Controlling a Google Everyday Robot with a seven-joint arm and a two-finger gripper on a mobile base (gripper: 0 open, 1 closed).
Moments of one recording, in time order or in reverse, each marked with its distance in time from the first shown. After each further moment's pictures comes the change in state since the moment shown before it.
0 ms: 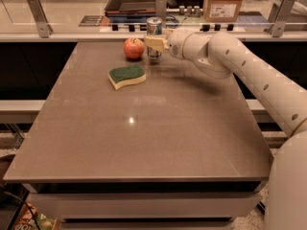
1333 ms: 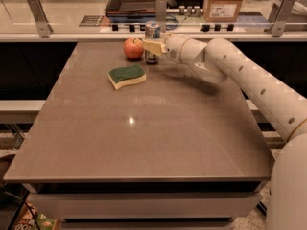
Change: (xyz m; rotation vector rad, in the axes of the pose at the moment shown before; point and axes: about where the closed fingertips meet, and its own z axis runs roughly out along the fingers) arm 0.011 0.007 0.006 -0.005 -0.019 0.020
